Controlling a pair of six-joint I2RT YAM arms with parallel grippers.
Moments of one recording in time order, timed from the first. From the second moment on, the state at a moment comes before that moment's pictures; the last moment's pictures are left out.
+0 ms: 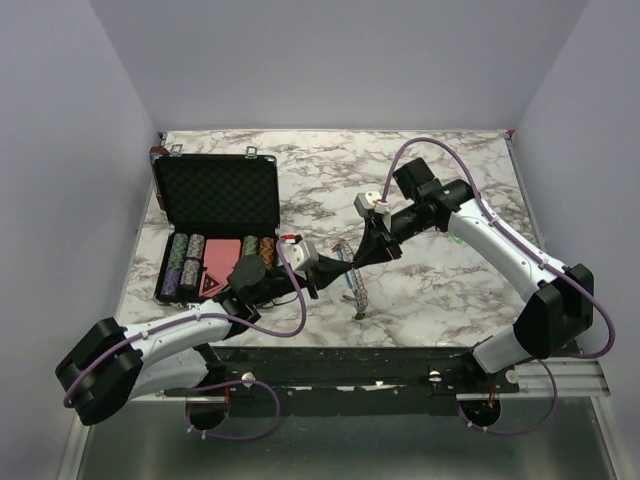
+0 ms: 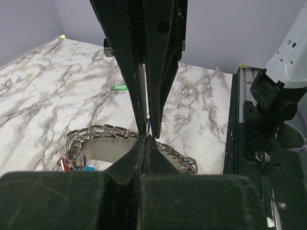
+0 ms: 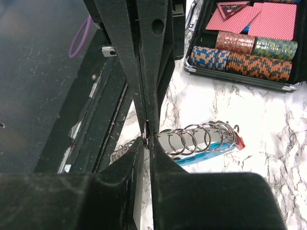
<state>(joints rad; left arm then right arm) -0.85 1.07 0.39 0.82 0.39 -0.11 0.52 1.51 1.34 -0.99 -1.17 -1.01</state>
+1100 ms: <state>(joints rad) -0.85 0.97 0.39 0.54 0.36 -0.02 0.37 1.56 1.26 -0.94 -0.95 -0.76</state>
